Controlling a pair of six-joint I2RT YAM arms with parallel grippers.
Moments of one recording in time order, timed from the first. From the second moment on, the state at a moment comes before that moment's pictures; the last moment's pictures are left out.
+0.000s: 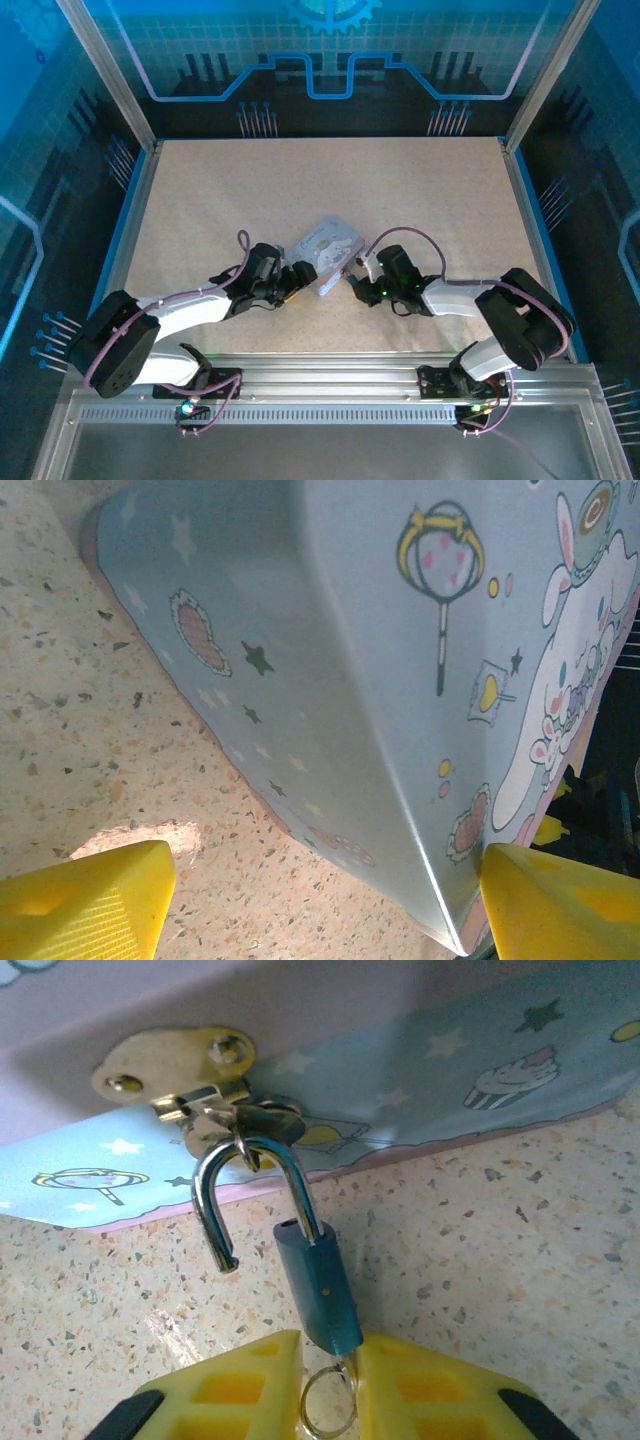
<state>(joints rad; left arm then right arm) -0.61 1.32 0.48 0.08 0.26 -1.16 0.62 1.48 0.46 0.18 -0.21 0.16</state>
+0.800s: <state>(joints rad) -0.66 1.29 0.45 0.08 0.24 -1.20 0.62 1.48 0.48 0.16 -0.24 0.41</state>
